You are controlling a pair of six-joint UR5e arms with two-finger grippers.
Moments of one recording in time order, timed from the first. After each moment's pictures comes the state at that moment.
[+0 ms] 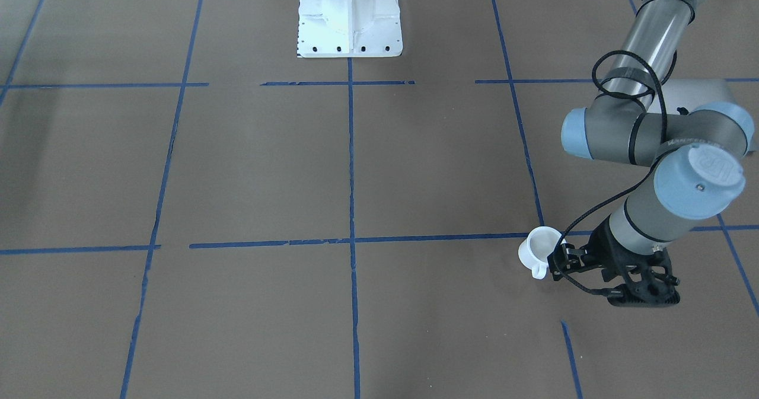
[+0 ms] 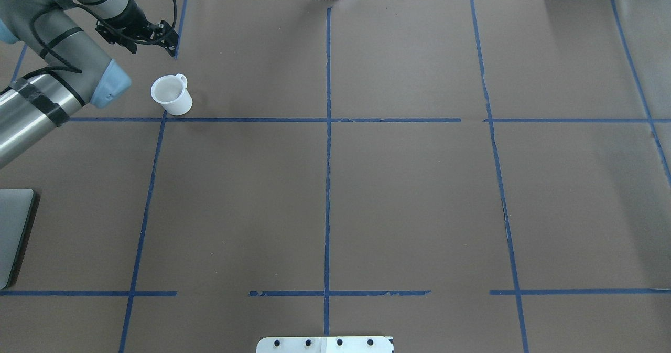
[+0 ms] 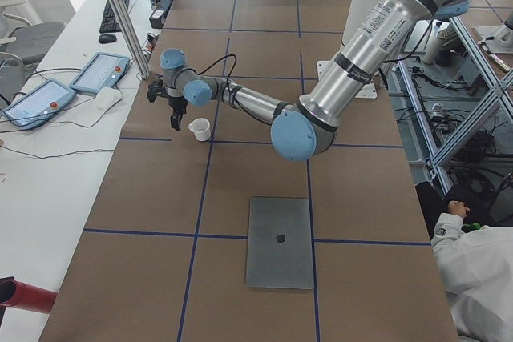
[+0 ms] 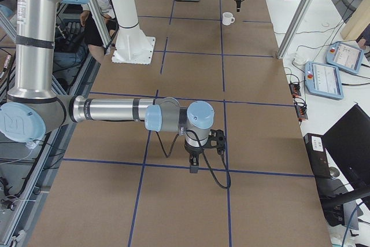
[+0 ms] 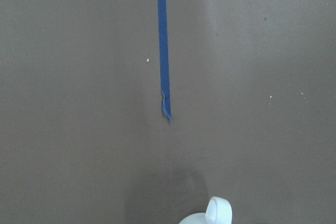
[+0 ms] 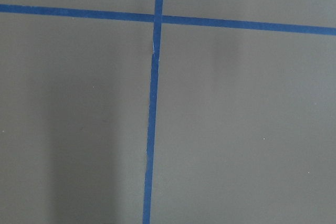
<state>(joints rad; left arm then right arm) -1.04 -2.25 -1.15 -1.93 -2.13 -0.69 1.54 -1.71 1.75 -1.64 2.28 -0.05</state>
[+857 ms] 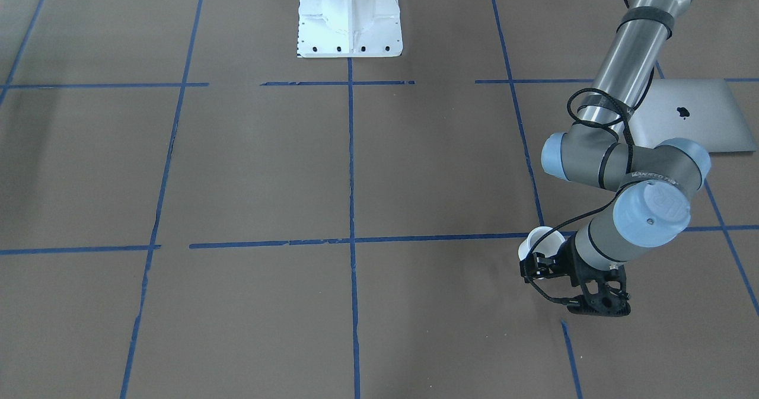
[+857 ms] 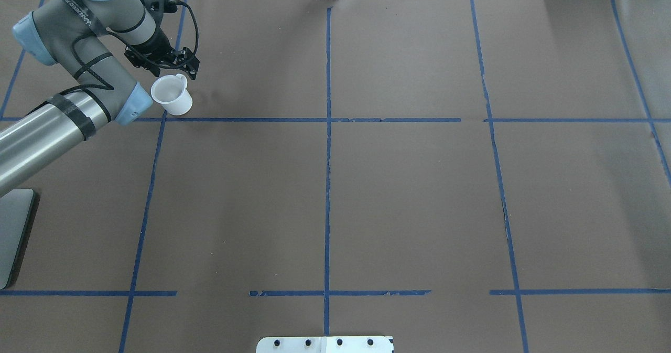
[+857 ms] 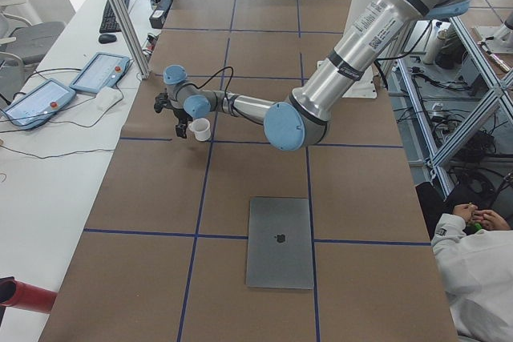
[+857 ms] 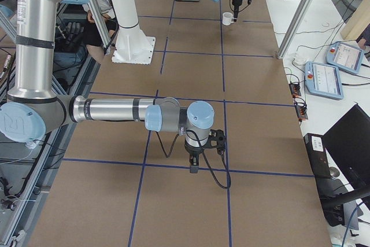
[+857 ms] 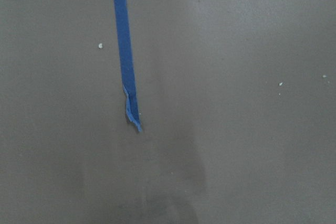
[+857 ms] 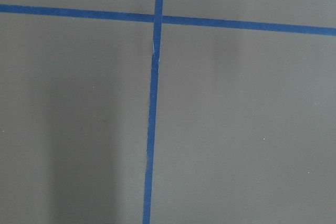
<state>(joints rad) -0.97 -2.29 -1.00 -2.06 -2.17 -0.72 1.54 -1.71 1.75 -1.64 2.28 -0.05</state>
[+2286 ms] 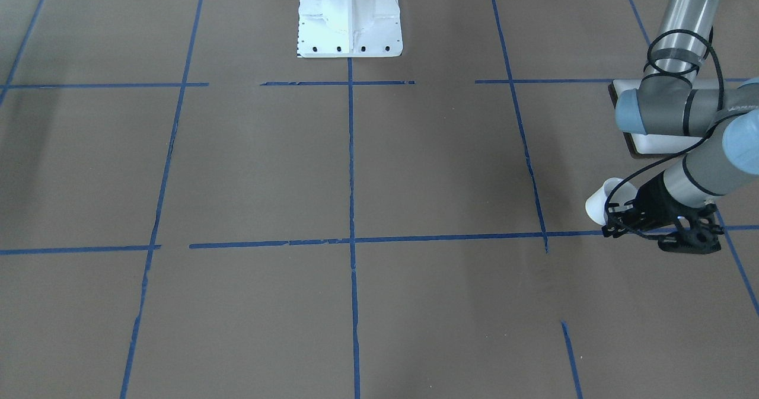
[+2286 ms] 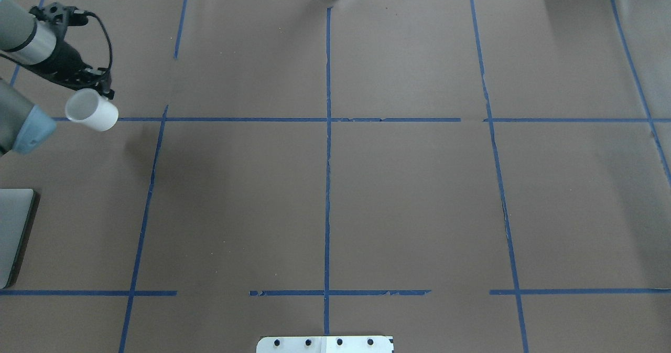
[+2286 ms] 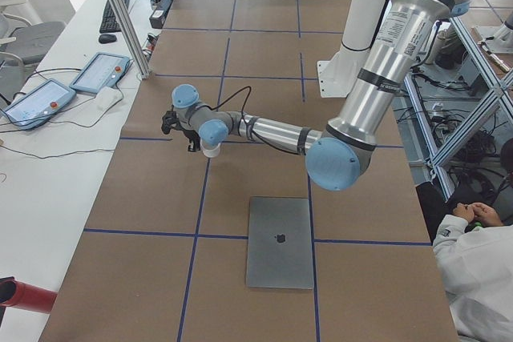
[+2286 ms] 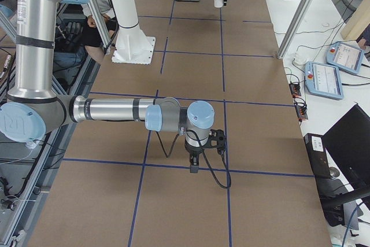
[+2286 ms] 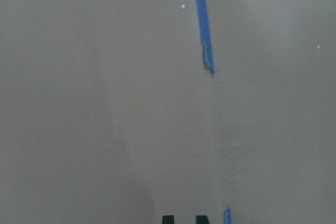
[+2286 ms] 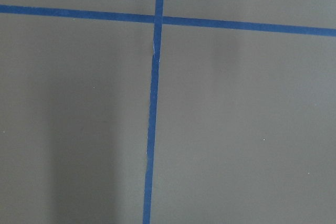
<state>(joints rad) -1.09 -1.87 -1.40 -2.06 -2.29 -0.68 1.54 -1.71 1.75 -1.64 2.28 -0.05</state>
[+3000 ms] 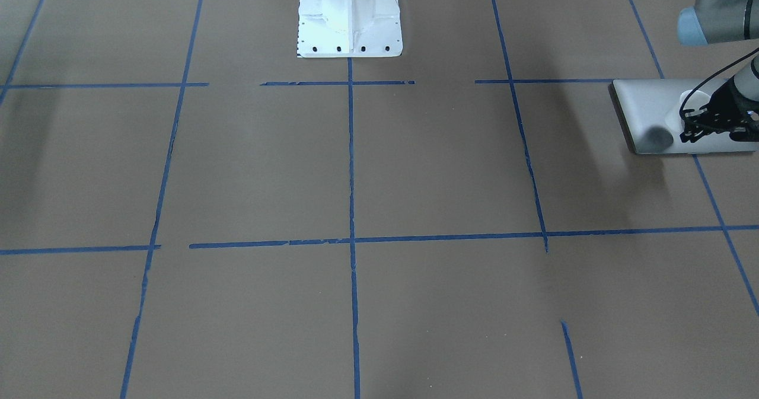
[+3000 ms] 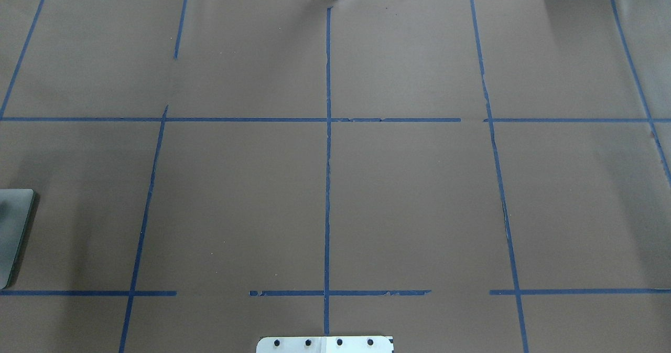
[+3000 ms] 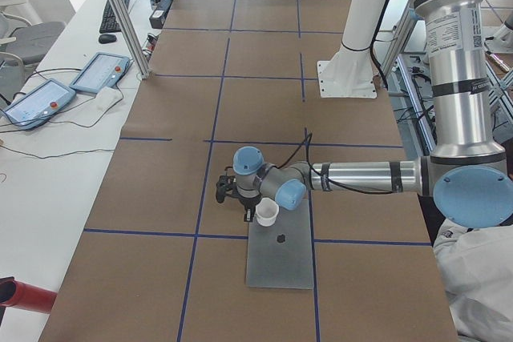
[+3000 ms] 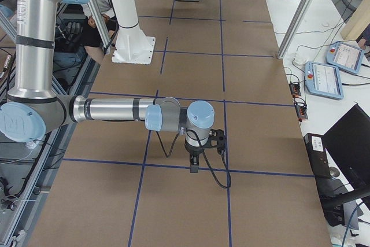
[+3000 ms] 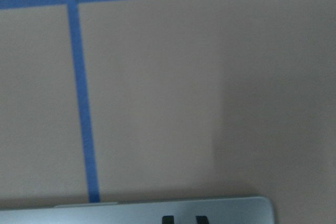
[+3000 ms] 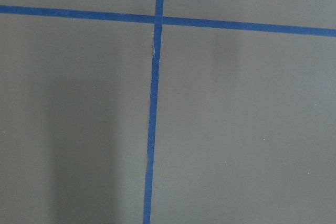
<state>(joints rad) -1.14 -1.34 -1.60 -2.15 -2.21 -0.50 1.54 -1.71 1.75 -1.64 2.28 -0.05</state>
